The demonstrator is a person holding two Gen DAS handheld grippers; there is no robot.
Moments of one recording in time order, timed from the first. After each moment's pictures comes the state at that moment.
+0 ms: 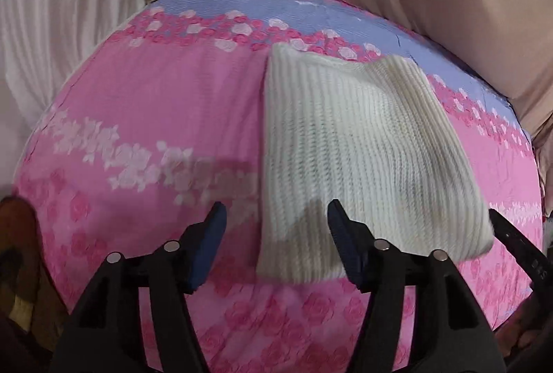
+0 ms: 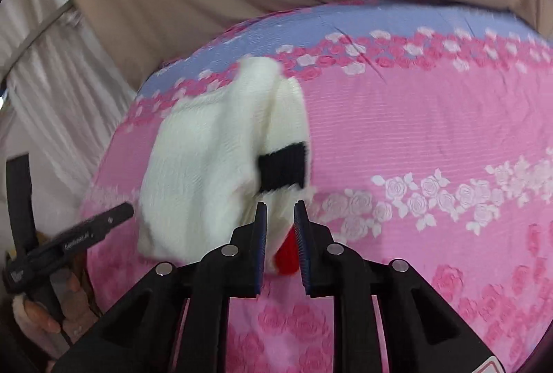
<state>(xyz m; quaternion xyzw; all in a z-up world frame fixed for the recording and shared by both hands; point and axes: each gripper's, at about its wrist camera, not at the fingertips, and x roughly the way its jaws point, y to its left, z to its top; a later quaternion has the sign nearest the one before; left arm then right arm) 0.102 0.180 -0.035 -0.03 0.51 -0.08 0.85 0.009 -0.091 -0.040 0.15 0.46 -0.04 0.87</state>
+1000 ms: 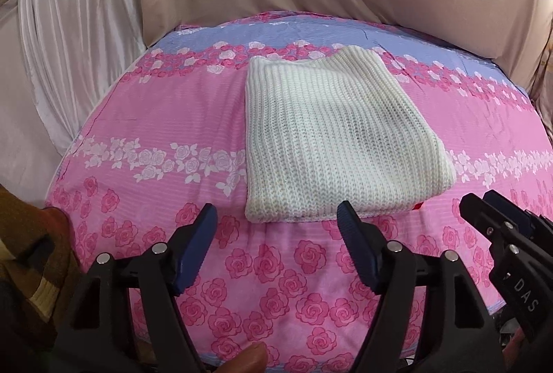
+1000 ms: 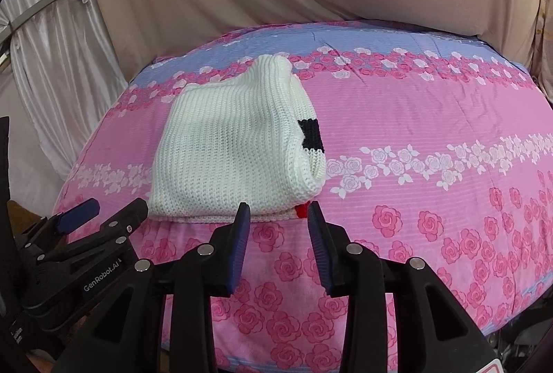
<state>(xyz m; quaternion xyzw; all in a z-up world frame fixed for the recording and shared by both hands) 0.032 0.149 -0.007 0.06 0.45 -0.09 0.89 -0.048 -0.028 -0.025 0.10 0.43 -0.11 0.89</state>
